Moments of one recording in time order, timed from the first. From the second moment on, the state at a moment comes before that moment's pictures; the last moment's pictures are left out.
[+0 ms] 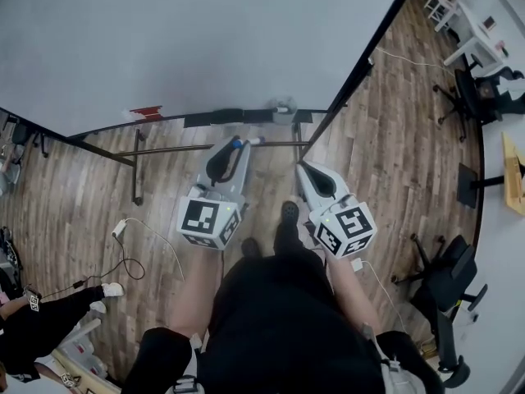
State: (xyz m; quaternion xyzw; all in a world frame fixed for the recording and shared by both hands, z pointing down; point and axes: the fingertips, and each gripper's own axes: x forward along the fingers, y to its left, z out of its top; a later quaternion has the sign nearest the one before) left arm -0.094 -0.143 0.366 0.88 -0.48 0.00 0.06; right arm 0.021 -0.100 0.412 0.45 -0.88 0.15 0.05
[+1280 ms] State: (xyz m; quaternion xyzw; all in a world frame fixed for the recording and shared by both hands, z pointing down) left arm -0.145 -0.078 0.370 0.88 -0.47 -0.04 0.09; right arm 0.013 -0.052 0.398 0.50 -0.85 0.12 0.06
